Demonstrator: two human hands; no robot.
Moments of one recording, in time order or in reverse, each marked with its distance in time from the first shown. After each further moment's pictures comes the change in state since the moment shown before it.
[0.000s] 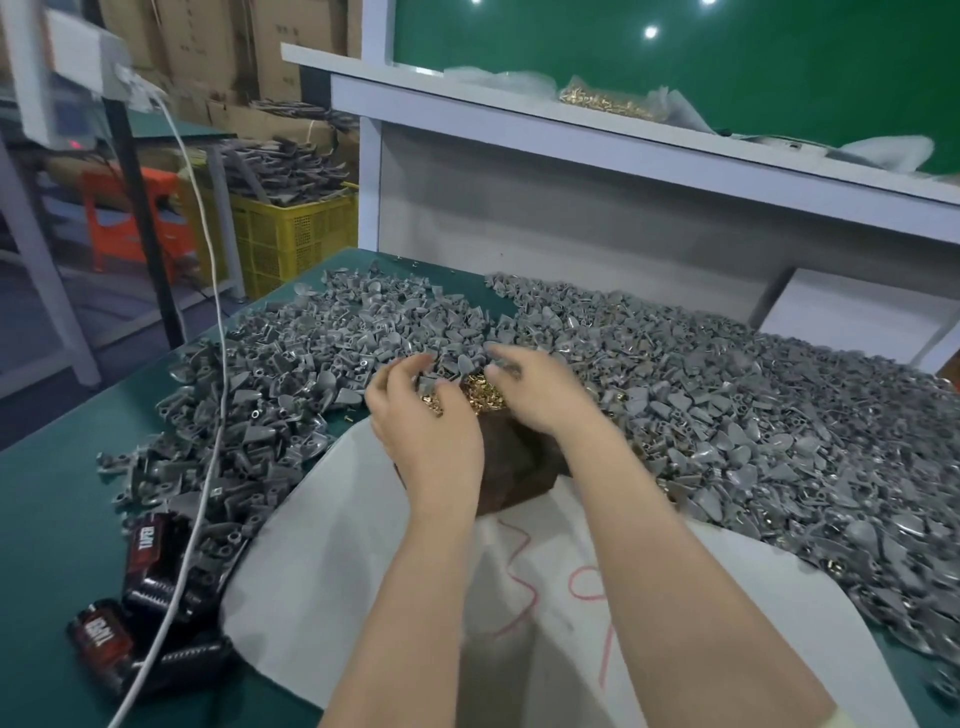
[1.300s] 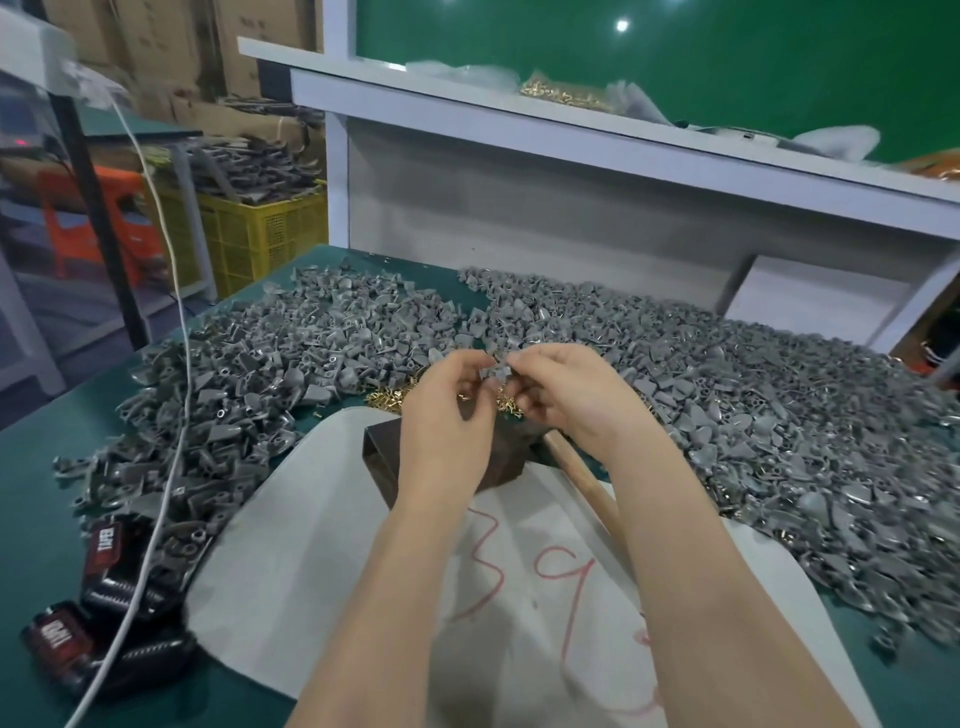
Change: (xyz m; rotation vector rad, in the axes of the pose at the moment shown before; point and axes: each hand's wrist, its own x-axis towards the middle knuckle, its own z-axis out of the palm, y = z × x) left_hand -0.012 -0.007 0.011 0.092 -0.381 0.304; right_hand -0.059 0.003 -0.044 0.884 -0.047 0.194
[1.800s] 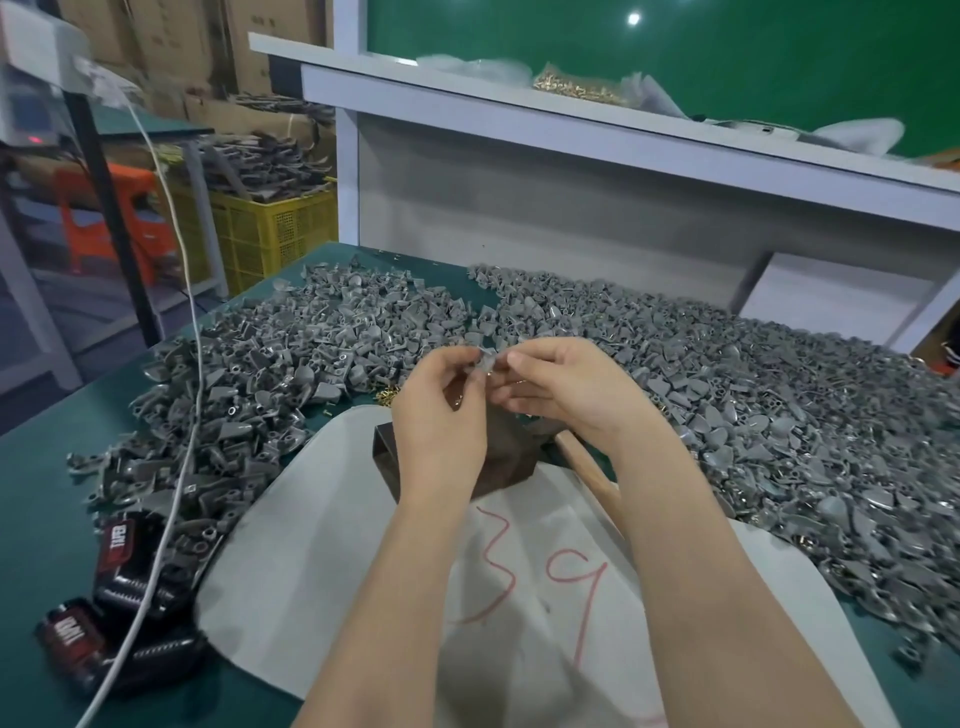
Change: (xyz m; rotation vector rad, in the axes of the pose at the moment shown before) left_hand 0.004 0.004 -0.007 -0.120 0.124 -0.080; right_hand 0.017 0.007 0.000 -0.009 -0.099 -0.038
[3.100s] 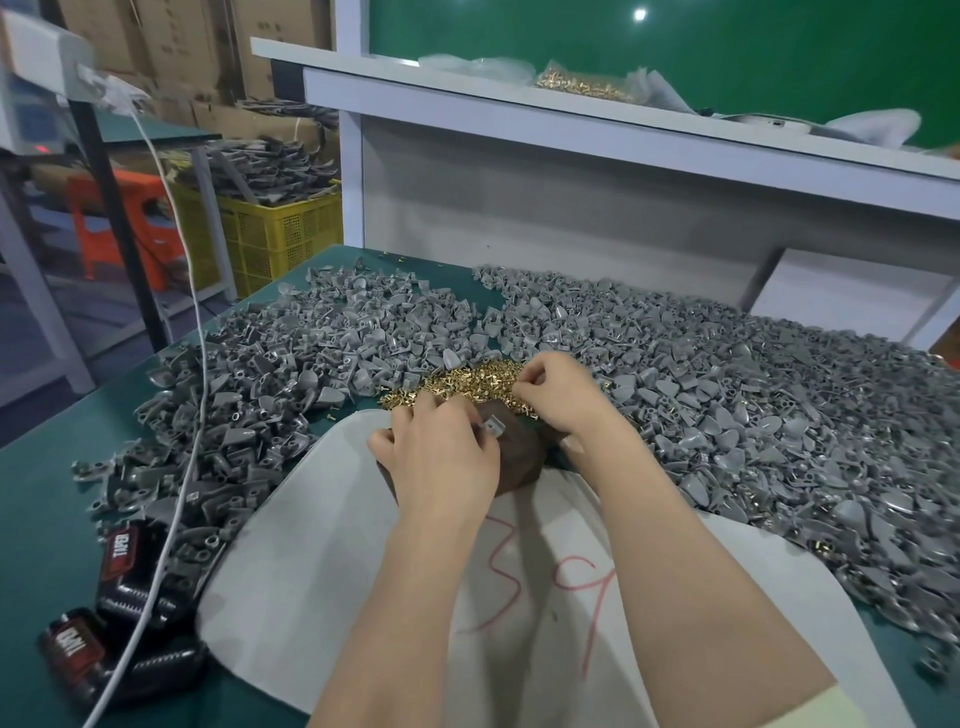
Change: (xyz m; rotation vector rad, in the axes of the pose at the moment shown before) left_hand -0.008 -0.011 -0.001 0.912 -0.127 -0.051; right_hand 0.052 0.040 -0.008 -0.764 0.198 -0.009
